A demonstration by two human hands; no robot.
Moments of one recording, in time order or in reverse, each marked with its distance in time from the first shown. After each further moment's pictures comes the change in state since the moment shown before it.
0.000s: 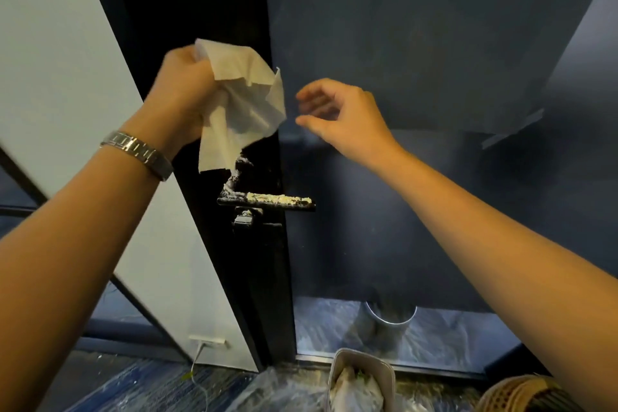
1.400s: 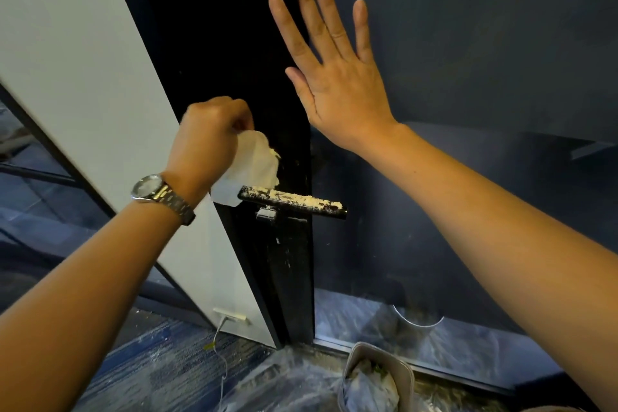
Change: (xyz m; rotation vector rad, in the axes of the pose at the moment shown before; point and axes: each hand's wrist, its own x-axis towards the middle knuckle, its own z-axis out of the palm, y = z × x) left_hand -0.008 -0.095 -0.017 0.938 0.056 0.573; right_hand 0.044 0.005 0.045 -0.949 0.225 -0.556
